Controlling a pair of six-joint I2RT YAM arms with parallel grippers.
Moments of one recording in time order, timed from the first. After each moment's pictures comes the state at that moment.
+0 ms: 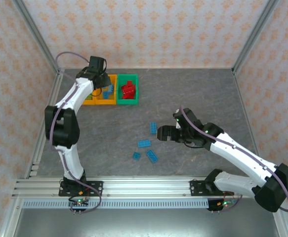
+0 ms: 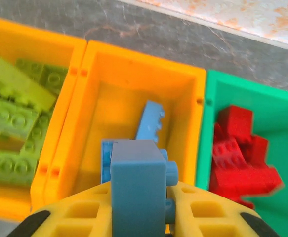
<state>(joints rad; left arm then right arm) -0.10 1.97 1.72 -0.64 -0.13 -0.39 0.71 1.06 0.88 -0.75 -0.11 0.70</state>
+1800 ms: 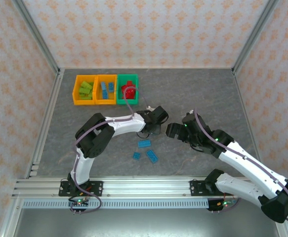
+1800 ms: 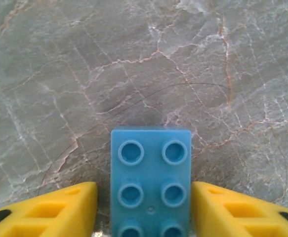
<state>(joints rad) -0.82 2.05 1.39 -0.55 -0.22 -0.71 0.71 0.91 0.82 -0.78 0.12 0.85</state>
